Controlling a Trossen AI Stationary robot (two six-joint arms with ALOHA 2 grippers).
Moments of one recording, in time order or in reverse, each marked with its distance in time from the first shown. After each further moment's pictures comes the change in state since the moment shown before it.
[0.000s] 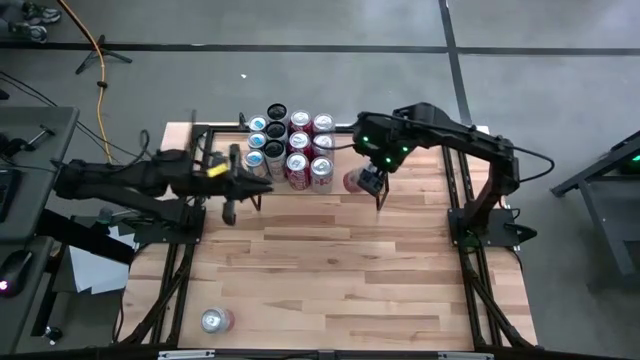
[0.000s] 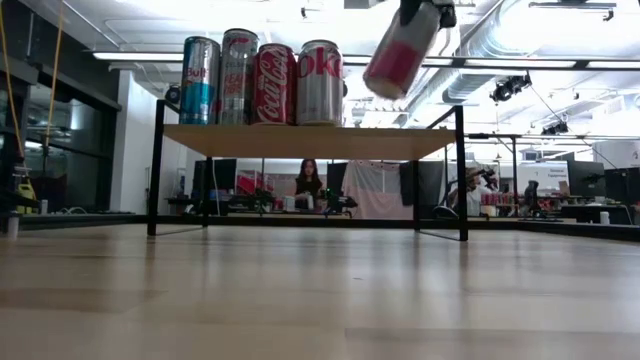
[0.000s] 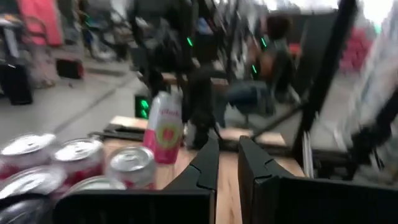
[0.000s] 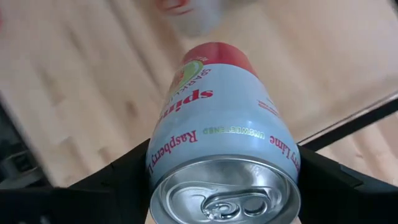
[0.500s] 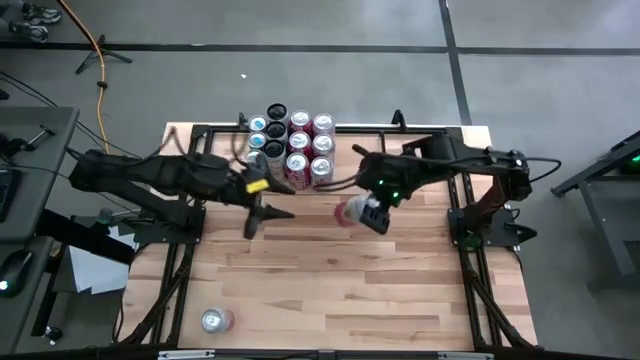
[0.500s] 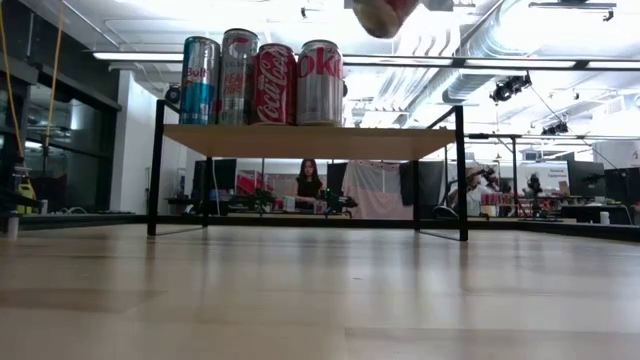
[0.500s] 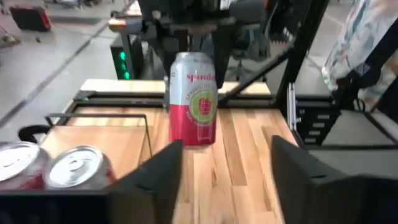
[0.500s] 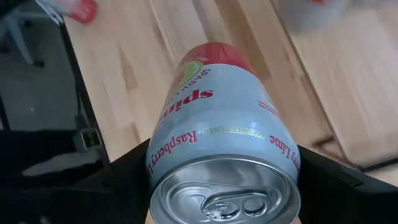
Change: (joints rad) left arm -0.091 0.347 0.407 -0.342 0.014 0.018; right arm 0.278 -0.069 0.002 0.085 -0.008 0.164
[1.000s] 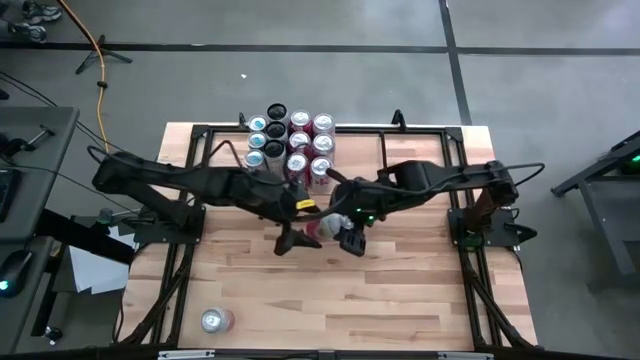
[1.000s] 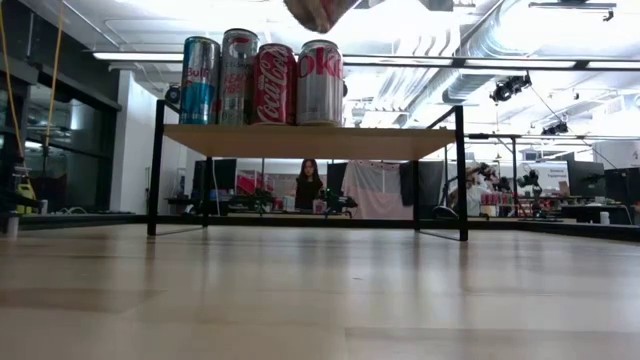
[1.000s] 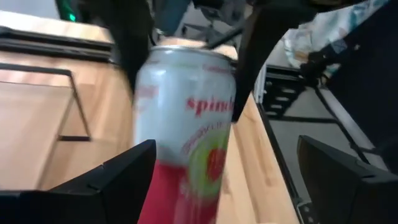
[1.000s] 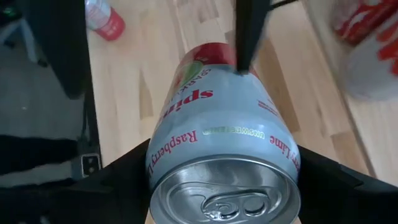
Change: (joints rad) left arm 0.019 0.290 0.084 0.042 0.200 -0.142; right arm 0.119 0.113 -0.001 0.240 0.095 -0.059
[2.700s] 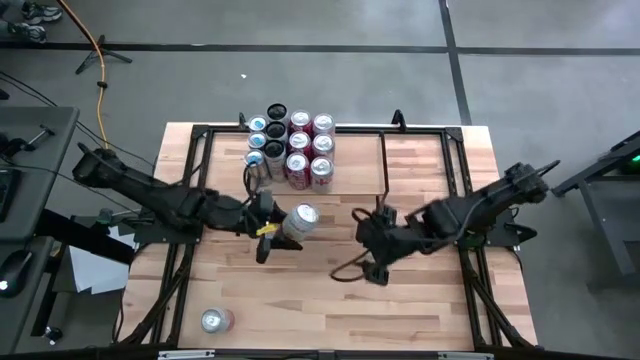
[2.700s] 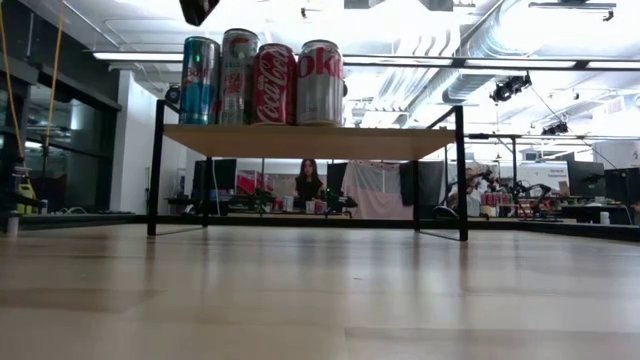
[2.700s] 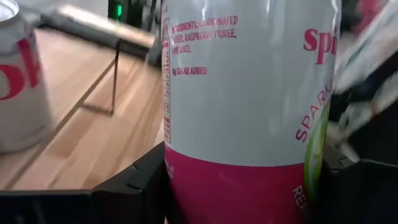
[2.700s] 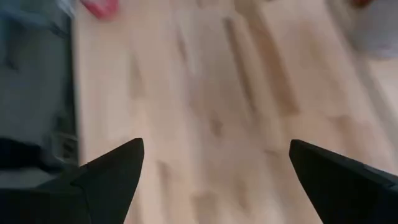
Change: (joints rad) left arm -0.156 -0.257 -0.416 0.265 -0.326 -0.224; right arm 0.229 -0.178 -0.359 0.137 0.269 0.105
